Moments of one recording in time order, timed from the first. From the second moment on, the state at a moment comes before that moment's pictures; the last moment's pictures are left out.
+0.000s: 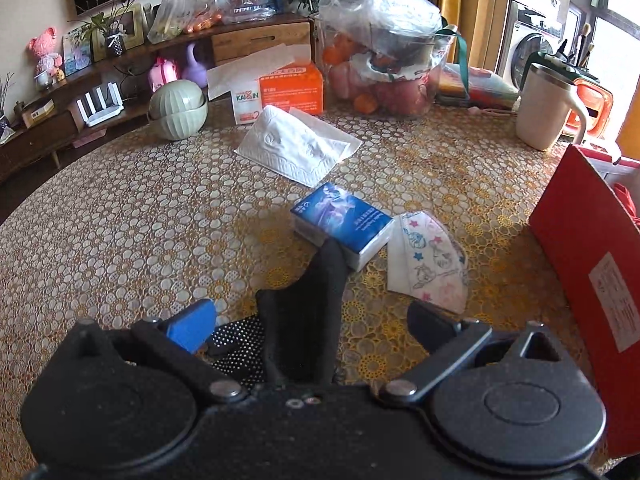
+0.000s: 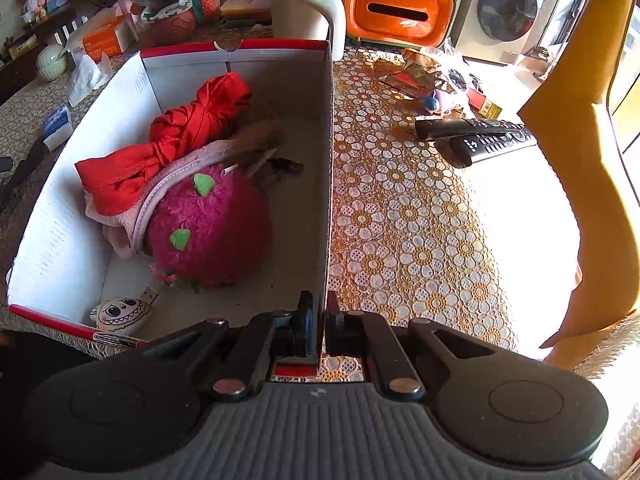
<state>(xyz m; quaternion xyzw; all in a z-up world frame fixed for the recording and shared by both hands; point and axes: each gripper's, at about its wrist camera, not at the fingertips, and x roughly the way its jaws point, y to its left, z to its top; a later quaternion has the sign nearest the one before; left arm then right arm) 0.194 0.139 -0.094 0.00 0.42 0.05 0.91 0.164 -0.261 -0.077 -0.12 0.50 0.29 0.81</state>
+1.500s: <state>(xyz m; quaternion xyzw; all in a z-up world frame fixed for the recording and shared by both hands) 0.167 0.163 -0.039 -0.05 0.40 0.01 0.91 0.166 -0.261 -0.078 -0.12 0.49 0.30 0.81</state>
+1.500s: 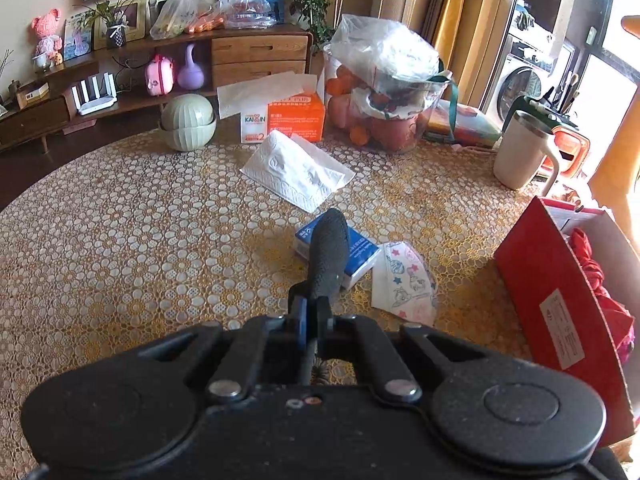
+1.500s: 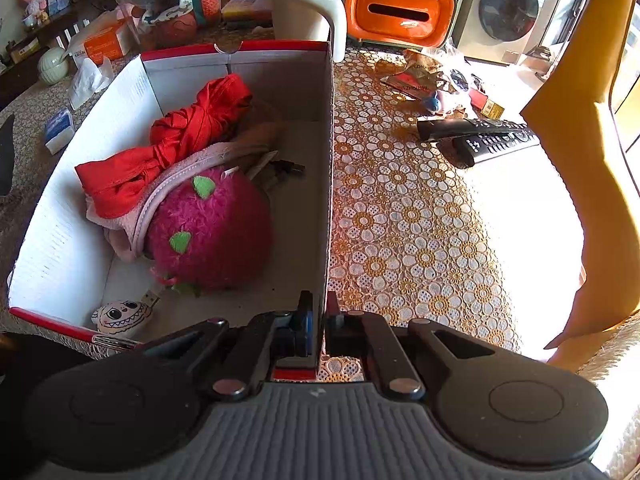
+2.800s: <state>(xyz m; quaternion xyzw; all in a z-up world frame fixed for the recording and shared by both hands) 0.166 -0.123 0.022 0.00 0.37 -0.31 0.88 0.165 -0.266 -0.078 -0.10 0.49 0.31 0.81</state>
